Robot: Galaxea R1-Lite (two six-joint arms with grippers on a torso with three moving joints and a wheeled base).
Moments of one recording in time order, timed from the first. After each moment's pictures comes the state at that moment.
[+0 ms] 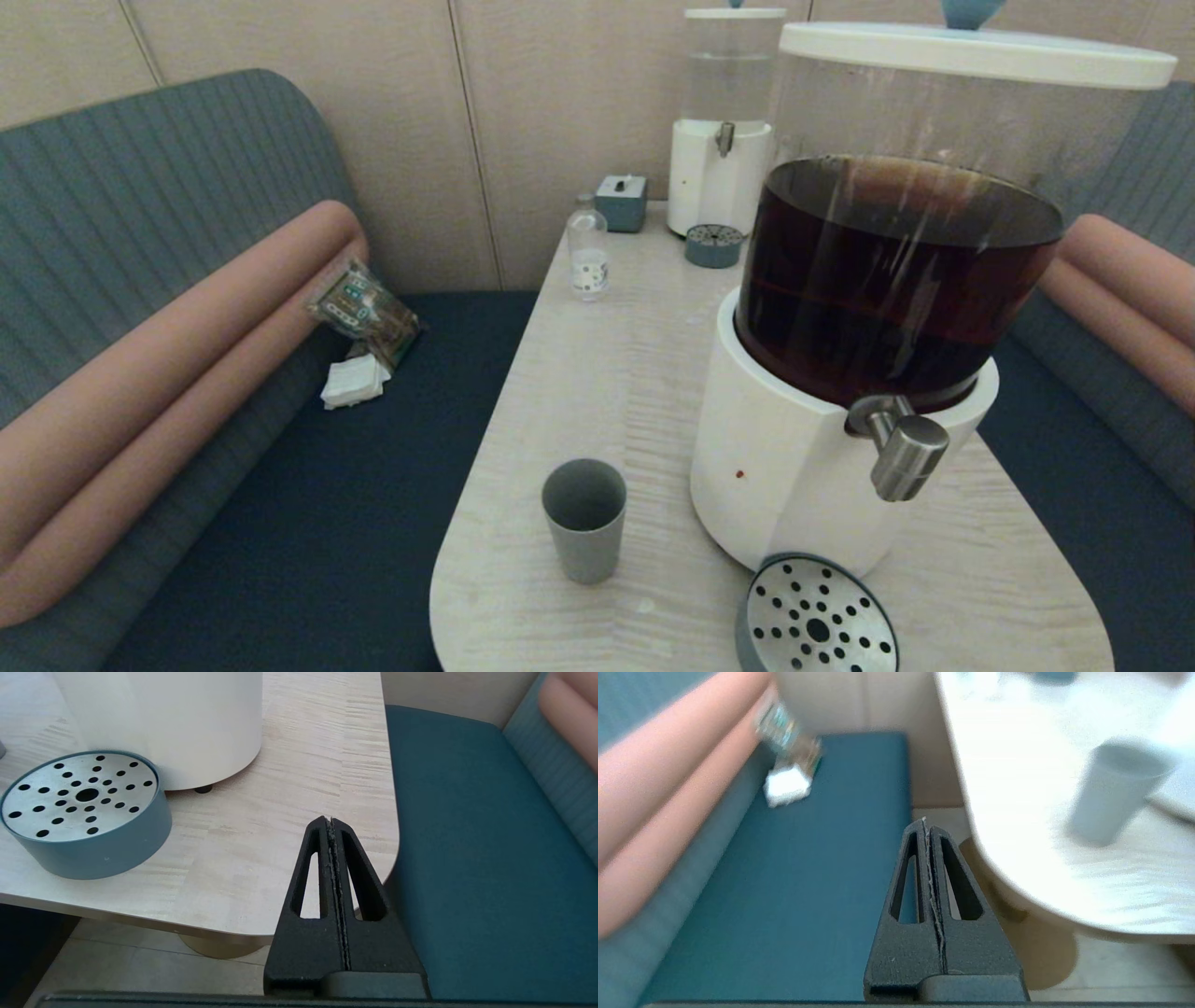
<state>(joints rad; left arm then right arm) -0.01 0.01 -0.17 0.08 -0.07 0.00 -0.01 0.00 0.00 0.00 0.01 -0.06</state>
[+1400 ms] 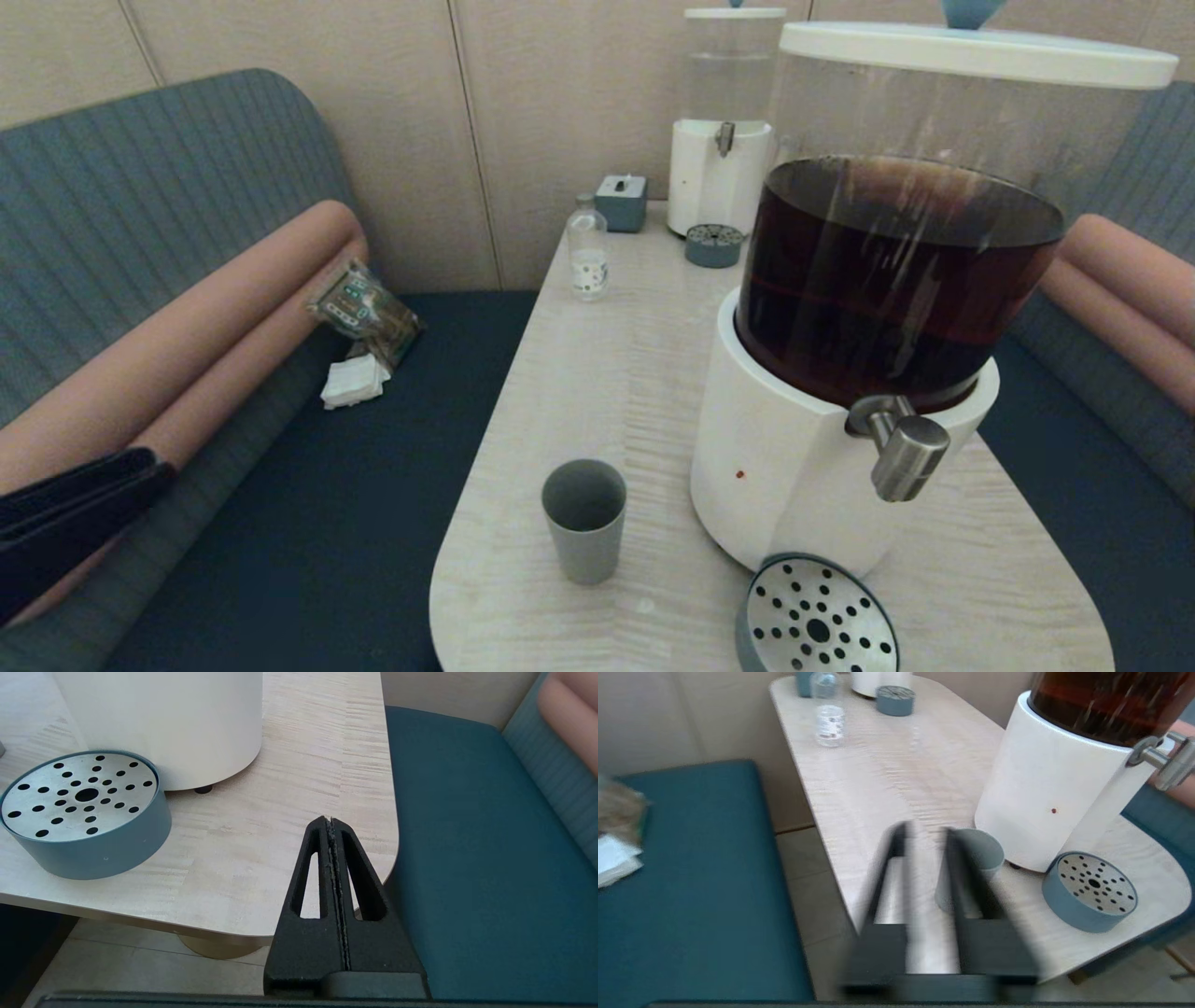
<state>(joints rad) -0.02 0.73 -0.40 -0.41 -0.49 -0.10 -0.01 0.00 0.00 0.00 0.01 -0.06</state>
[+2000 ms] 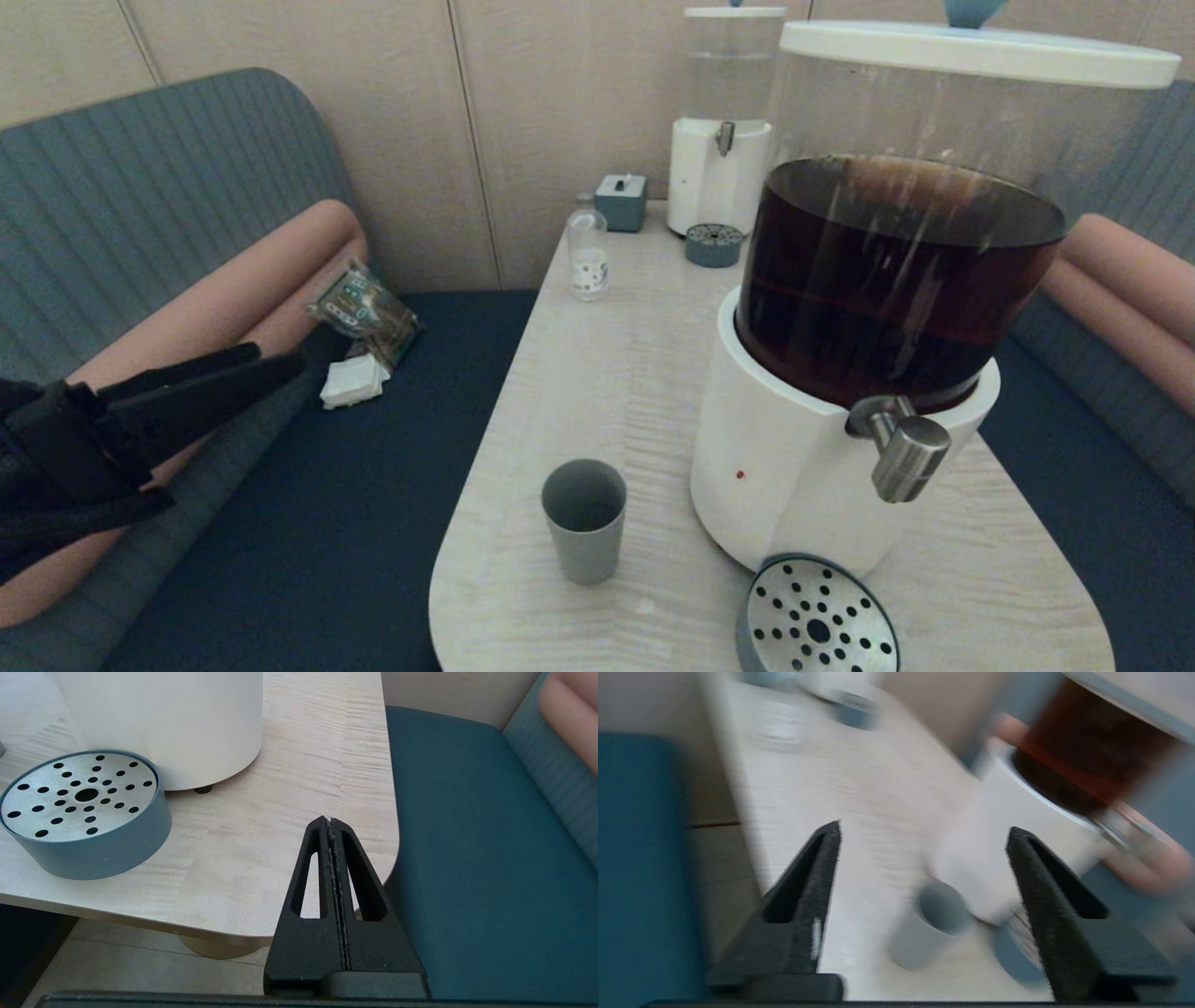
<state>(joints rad) -0.02 1.07 -0.43 -0.77 -0.62 -0.37 -0.01 0.00 0.00 0.00 0.01 -0.06</state>
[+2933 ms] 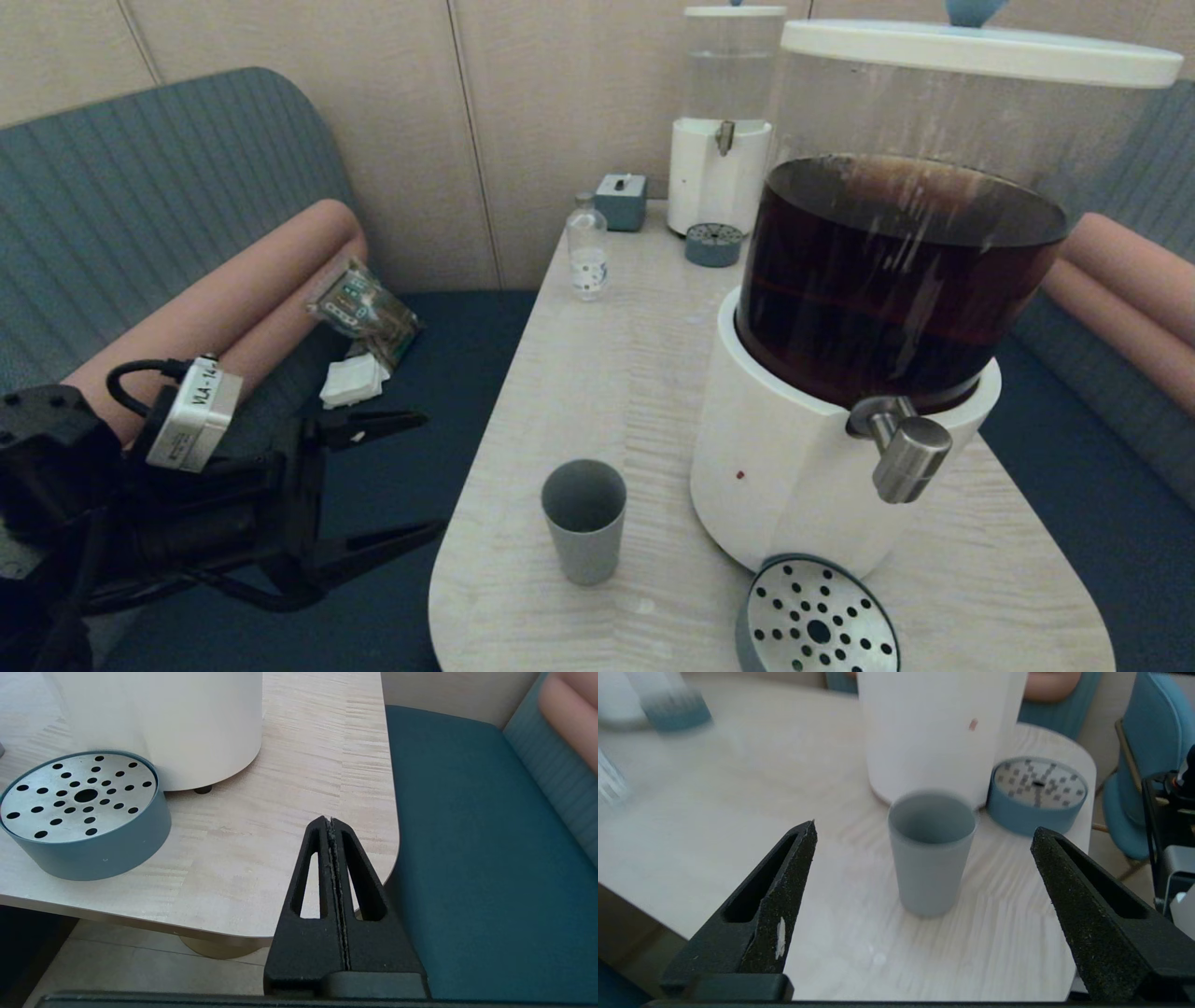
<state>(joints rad) 0.01 1.70 -0.28 -1.46 -1.17 0.12 -0.01 0.00 0.00 0.00 0.01 -0.06</state>
